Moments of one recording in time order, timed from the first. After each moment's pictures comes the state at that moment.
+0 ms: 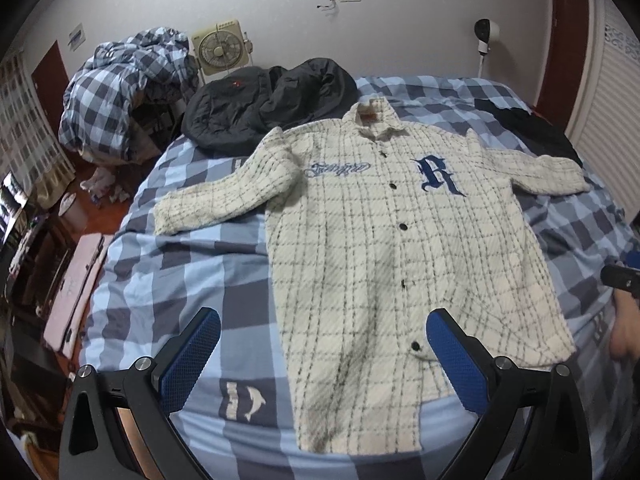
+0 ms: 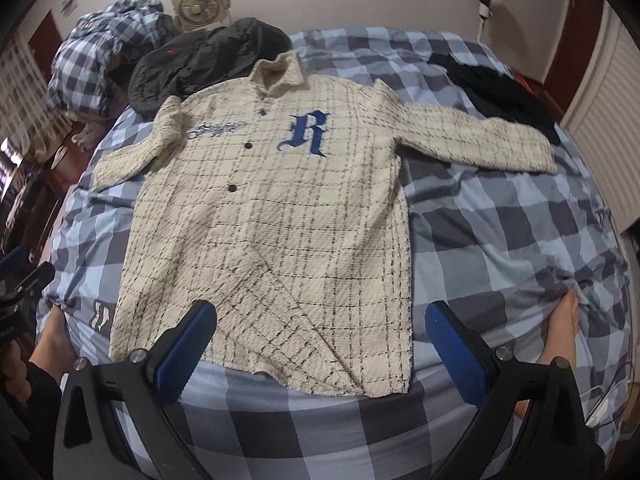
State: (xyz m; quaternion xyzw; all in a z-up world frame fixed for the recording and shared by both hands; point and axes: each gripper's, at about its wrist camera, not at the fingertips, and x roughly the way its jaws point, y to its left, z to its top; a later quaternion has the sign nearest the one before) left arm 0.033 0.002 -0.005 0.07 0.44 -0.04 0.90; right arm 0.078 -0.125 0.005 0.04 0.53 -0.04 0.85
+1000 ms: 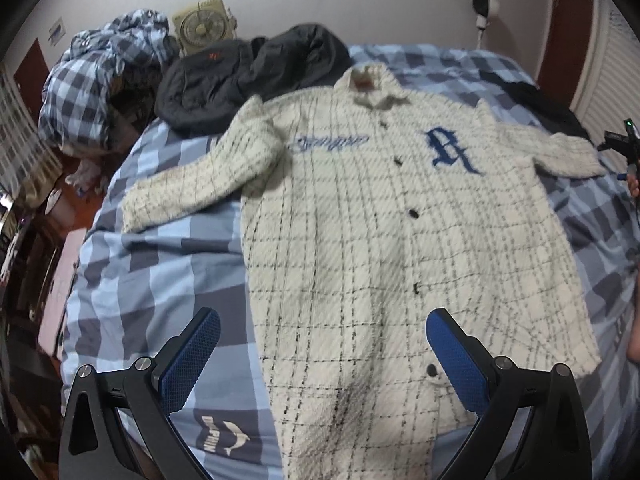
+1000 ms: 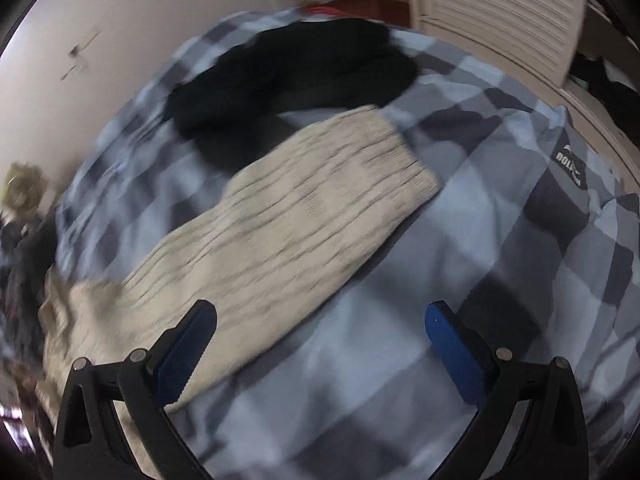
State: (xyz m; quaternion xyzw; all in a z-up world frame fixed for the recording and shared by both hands) left arm 0.099 -0.011 -0.067 0.08 0.48 -0.04 0.87; right arm 0.254 -0.517 -0.074 0.29 0.49 -0.27 0.78
